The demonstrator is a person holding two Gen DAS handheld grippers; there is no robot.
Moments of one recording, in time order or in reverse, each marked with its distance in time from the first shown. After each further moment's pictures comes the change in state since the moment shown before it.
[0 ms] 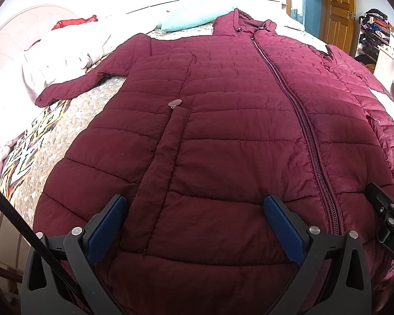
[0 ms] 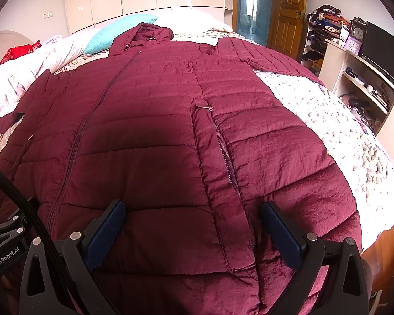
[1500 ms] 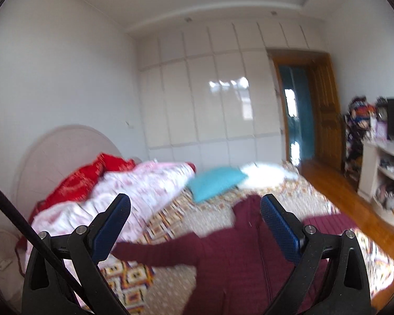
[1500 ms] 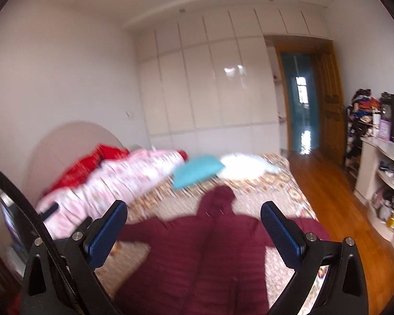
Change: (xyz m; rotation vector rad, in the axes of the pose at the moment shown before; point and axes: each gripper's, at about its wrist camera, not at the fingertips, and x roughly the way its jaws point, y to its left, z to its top) left arm -0.441 0.095 0.150 -0.023 -0.776 0.083; right arm -0.483 -0.055 0.199 -0.071 -0.617 0.440
